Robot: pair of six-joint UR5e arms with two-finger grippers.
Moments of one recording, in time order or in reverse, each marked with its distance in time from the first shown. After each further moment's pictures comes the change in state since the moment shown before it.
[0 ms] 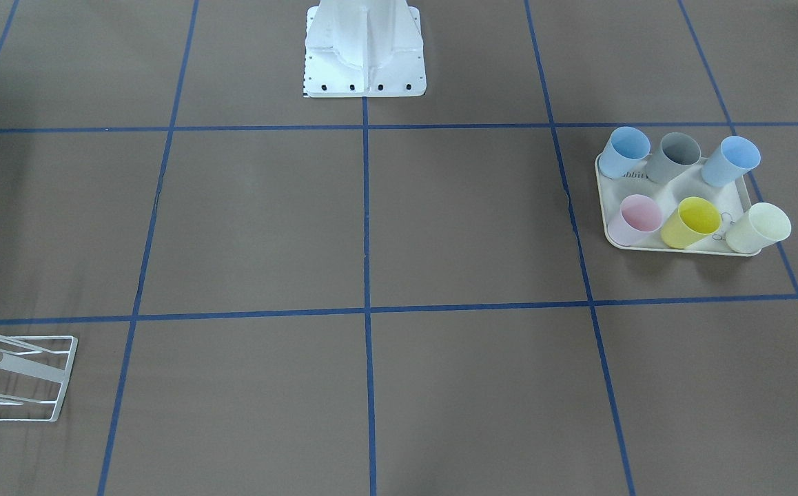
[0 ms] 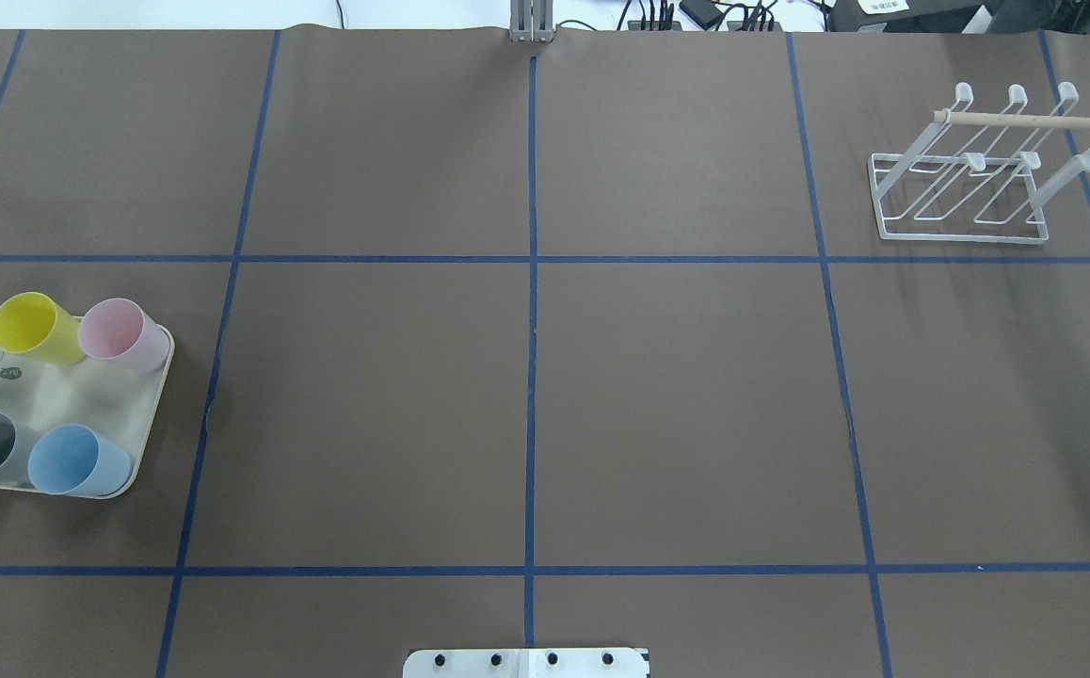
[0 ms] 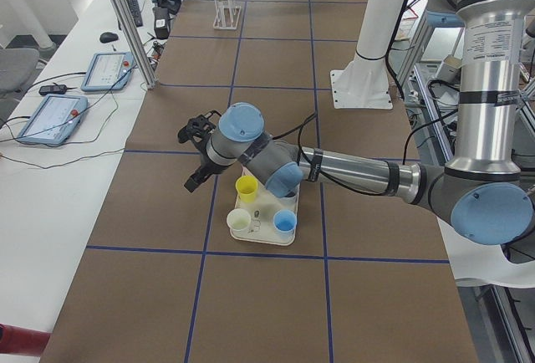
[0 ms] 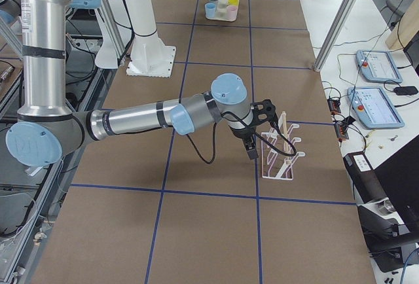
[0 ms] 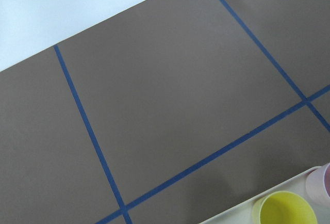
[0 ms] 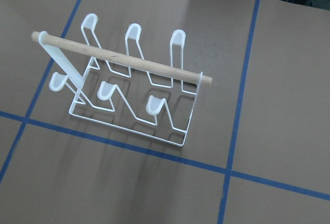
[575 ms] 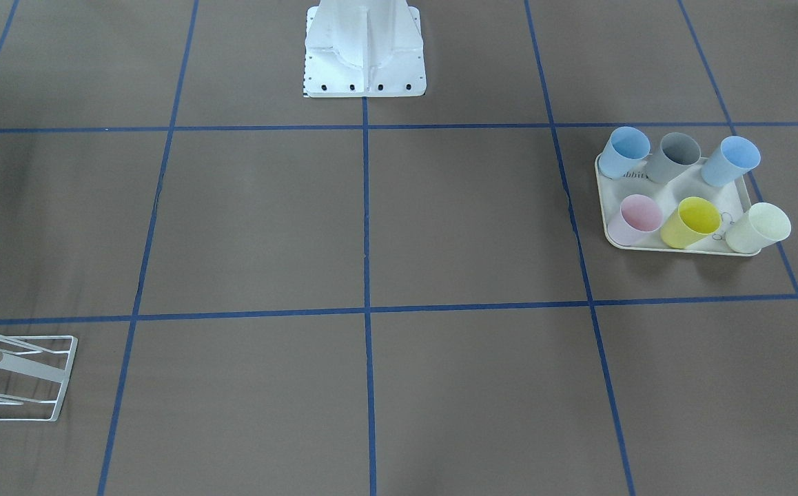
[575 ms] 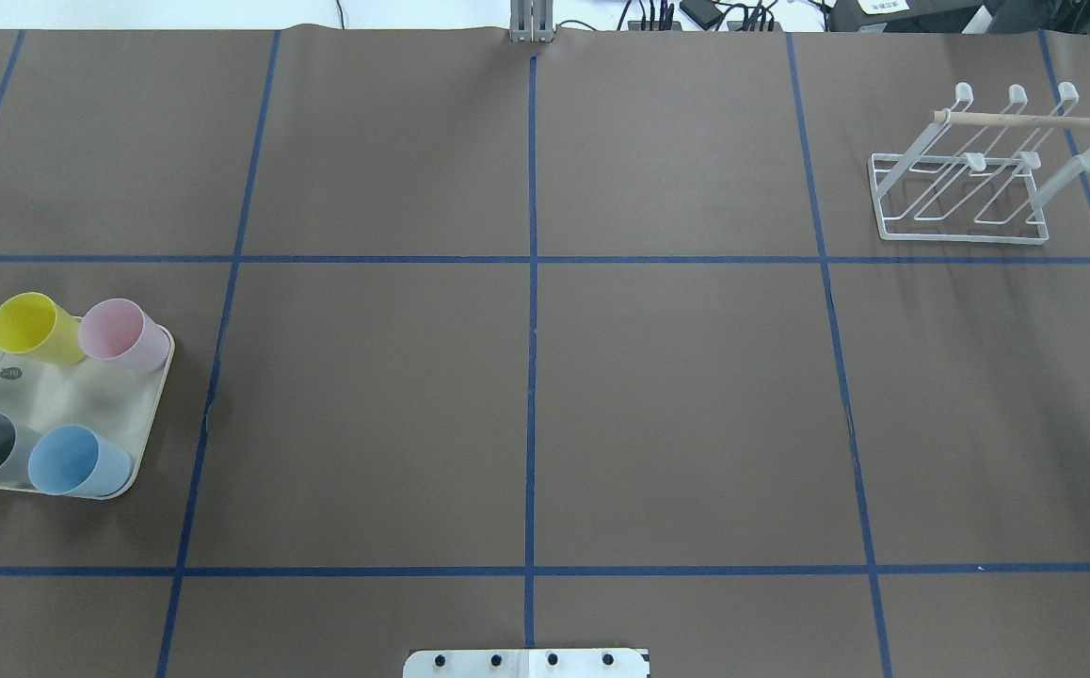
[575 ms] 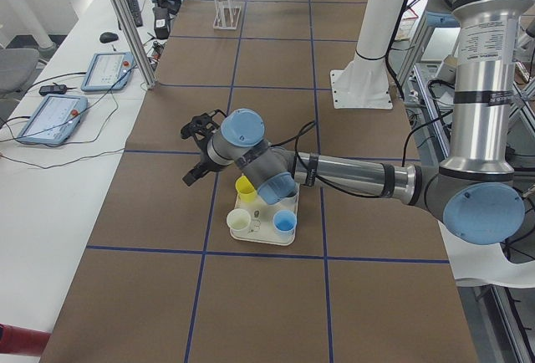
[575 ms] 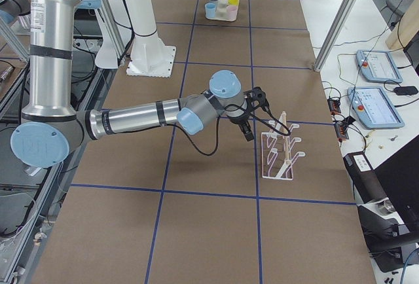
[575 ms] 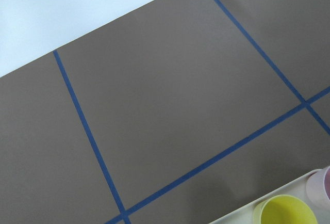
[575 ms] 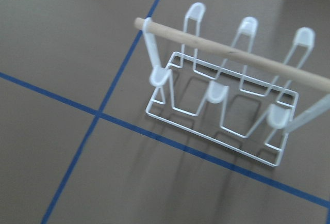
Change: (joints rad) left arm 0.065 -0.004 0.097 -0.207 0.020 -0.036; right arm -0.233 -0.024 0.019 0.261 -0.007 0.211
